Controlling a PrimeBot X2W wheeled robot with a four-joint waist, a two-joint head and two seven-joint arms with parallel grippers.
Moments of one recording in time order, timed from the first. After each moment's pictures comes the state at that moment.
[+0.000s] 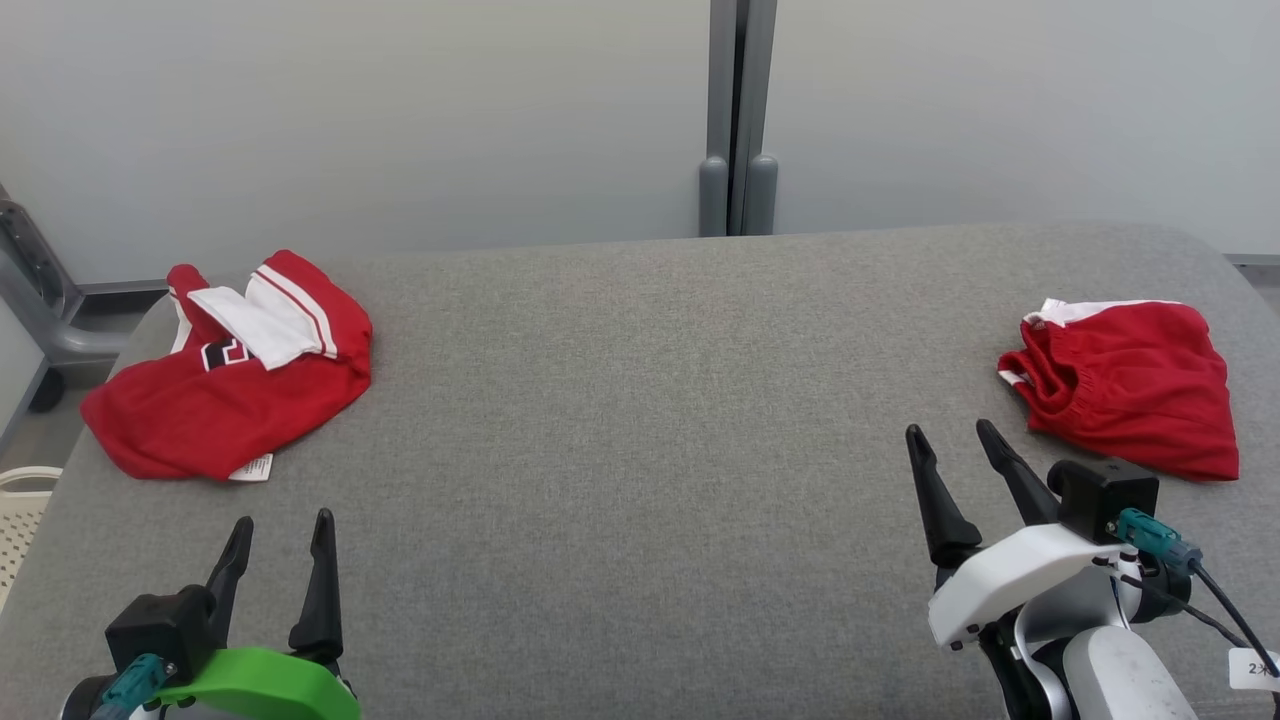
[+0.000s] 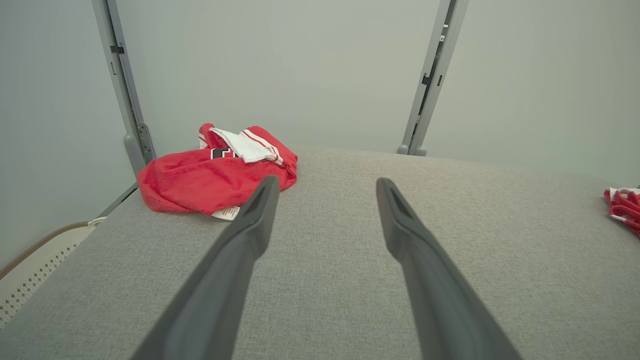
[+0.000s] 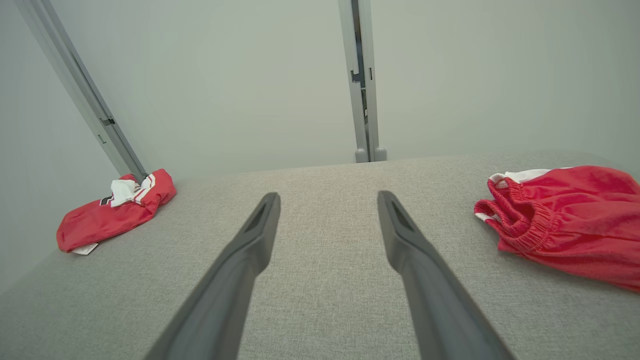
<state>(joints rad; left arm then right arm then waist) -0.03 0.50 -0.47 0.10 -0.74 0.26 -0.26 -0.08 -0.05 0.07 0.13 0.25 0.13 -0.02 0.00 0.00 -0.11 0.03</state>
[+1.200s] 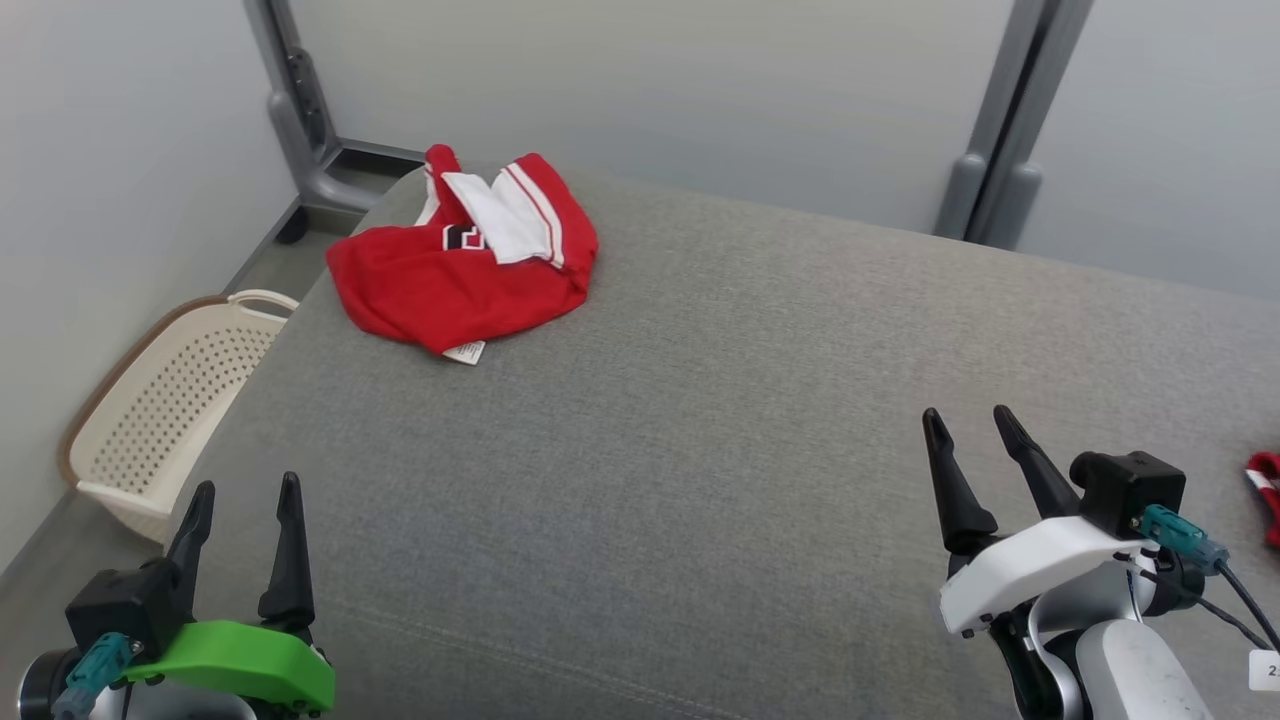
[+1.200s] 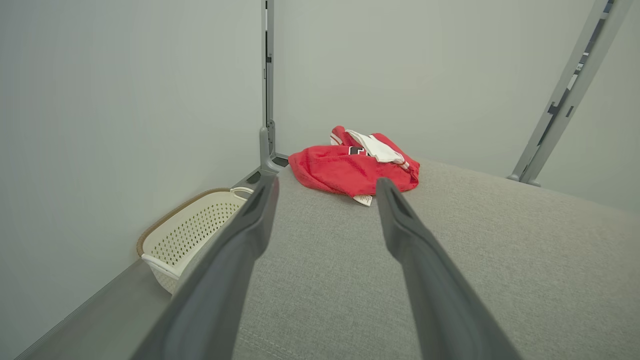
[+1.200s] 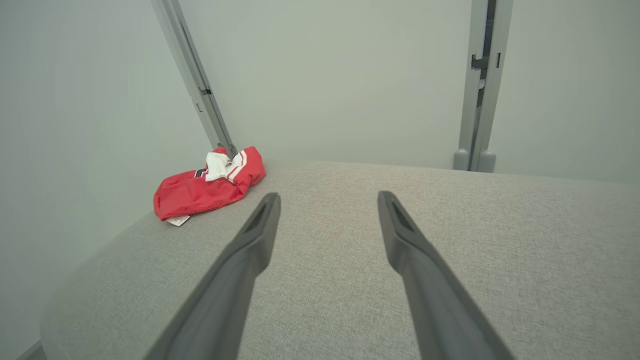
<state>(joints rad) -0.05 0.53 -0.44 0.05 -0.73 0.30 -0.25 -0.08 -0.05 0.05 0.11 0.28 0.13 -0.04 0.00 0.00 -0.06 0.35</state>
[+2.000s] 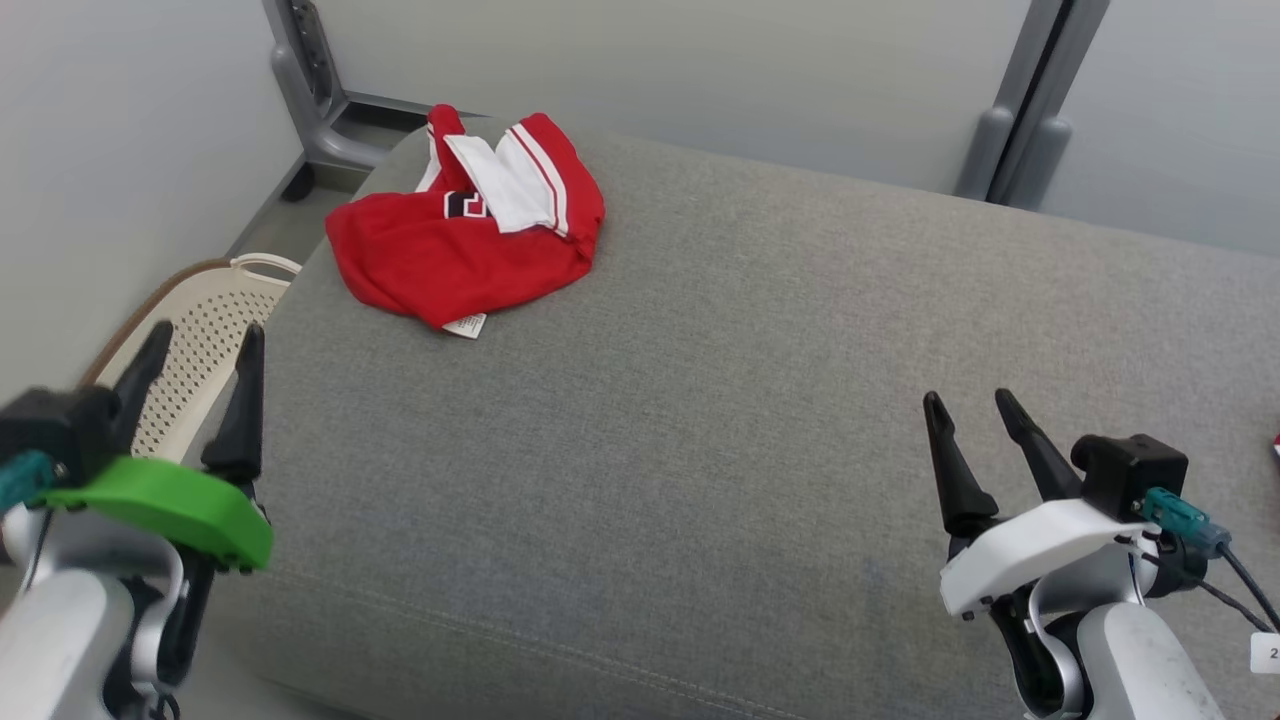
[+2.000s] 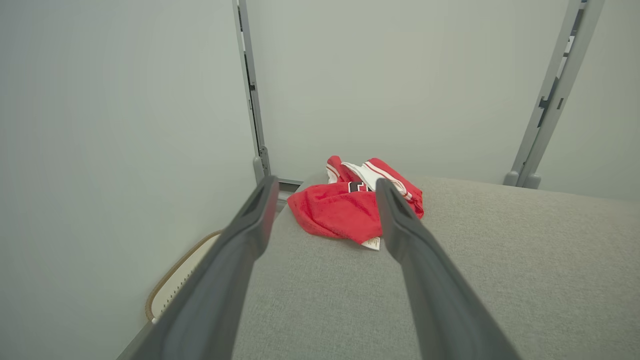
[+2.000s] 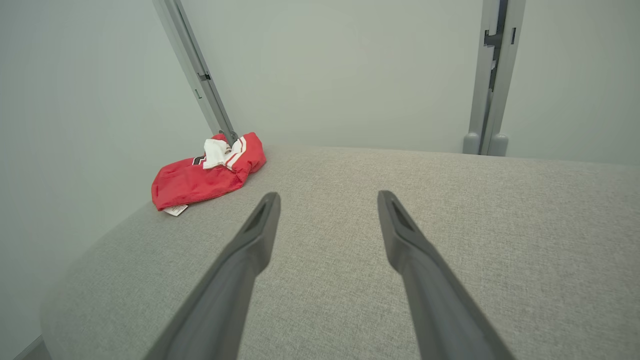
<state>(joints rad) -0.28 0.63 -0.44 0.03 -0.73 0.21 -0.08 -0.11 -0.05 0.05 0.11 0.27 0.13 -0.03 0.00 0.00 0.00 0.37</state>
